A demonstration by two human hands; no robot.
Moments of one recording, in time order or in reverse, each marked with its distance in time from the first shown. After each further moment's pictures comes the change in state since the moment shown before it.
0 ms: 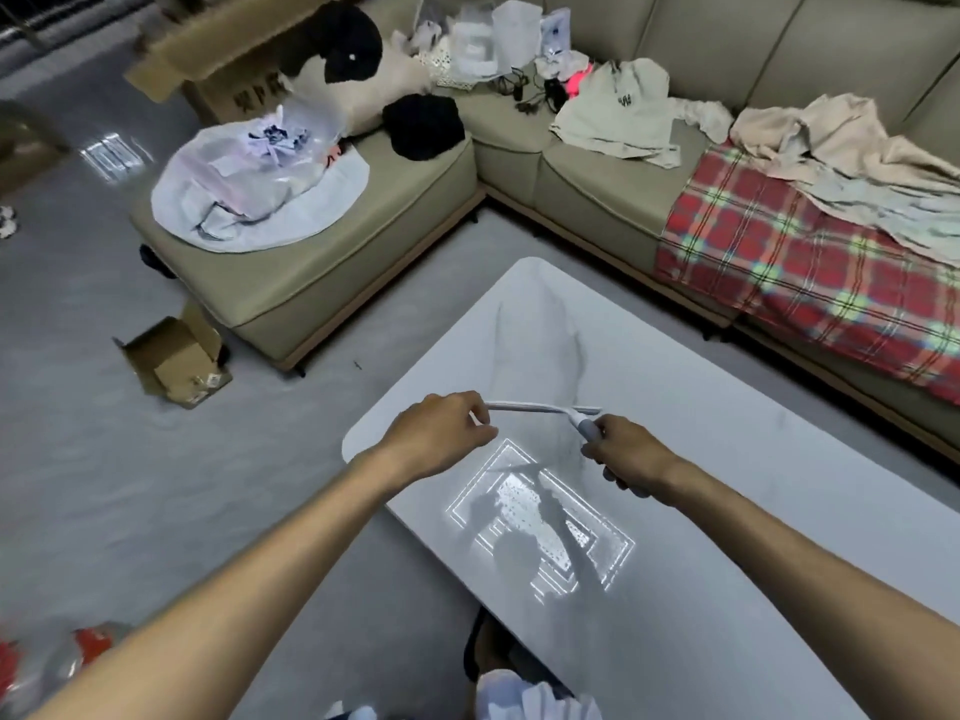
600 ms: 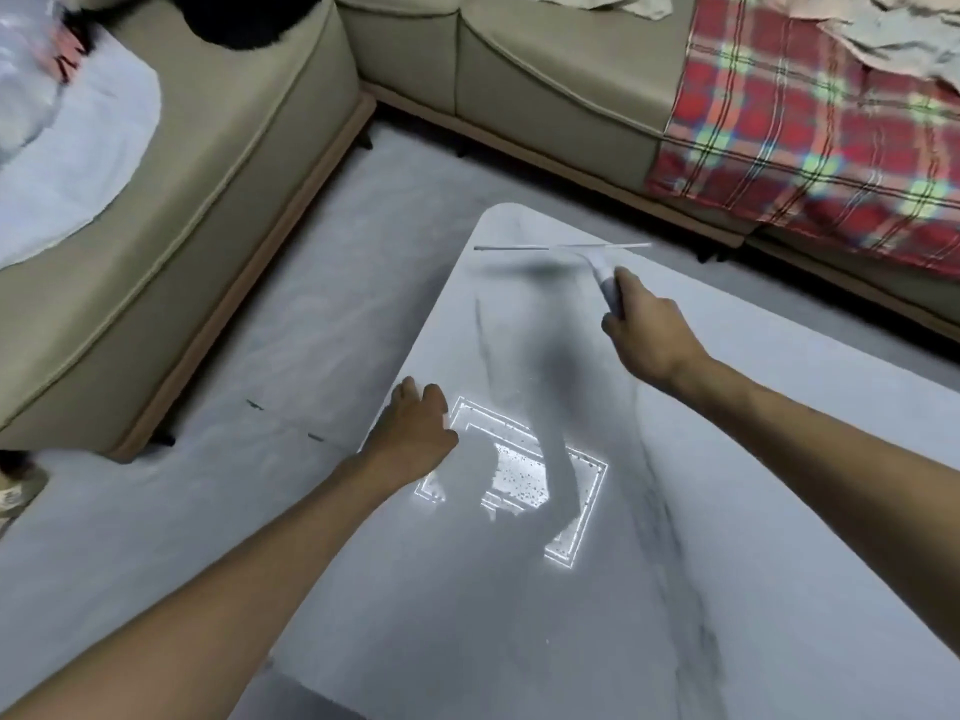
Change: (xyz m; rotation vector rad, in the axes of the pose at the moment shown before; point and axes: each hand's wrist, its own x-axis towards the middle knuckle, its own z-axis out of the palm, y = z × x) left_hand 0.417 -0.169 0.047 0.145 -0.139 0.073; right_hand 0.380 -0.056 -0.016 -0.234 0.500 0.008
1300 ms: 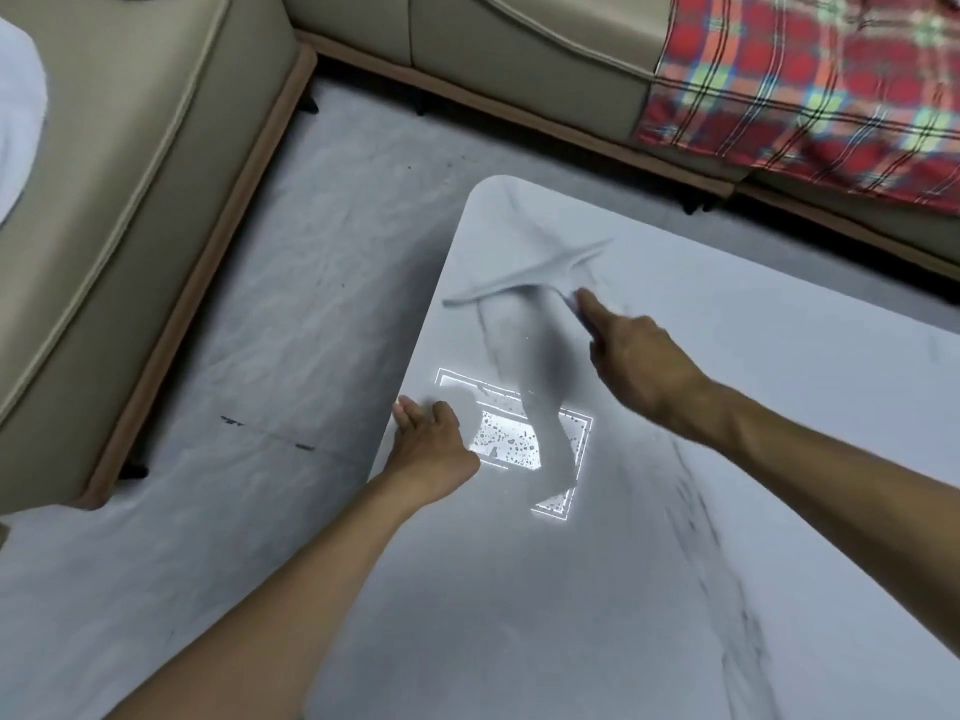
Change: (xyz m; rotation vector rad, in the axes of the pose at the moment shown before) left_hand 0.054 -0.025 0.016 -0.060 -0.269 -0.056; right_hand 0.021 -0.005 0.060 -0.192 -0.147 -0.029
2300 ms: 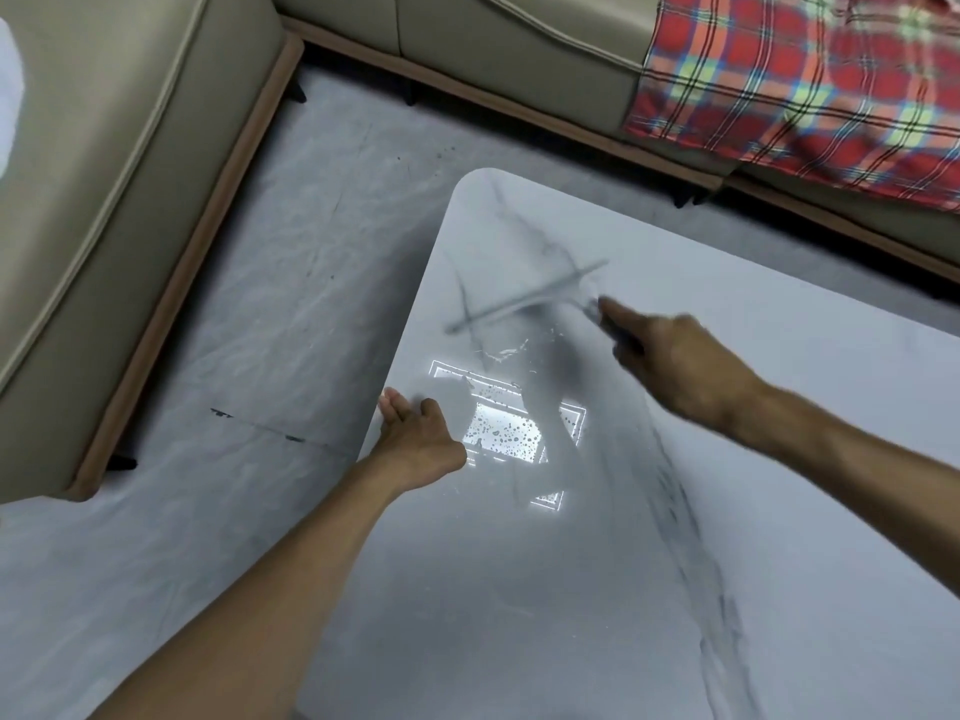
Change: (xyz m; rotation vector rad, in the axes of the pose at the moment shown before) left_hand 0.000 0.011 -0.010 0.053 -0.126 -0.060; right_hand -0.027 0.026 -0.036 0.005 0.019 -0.064
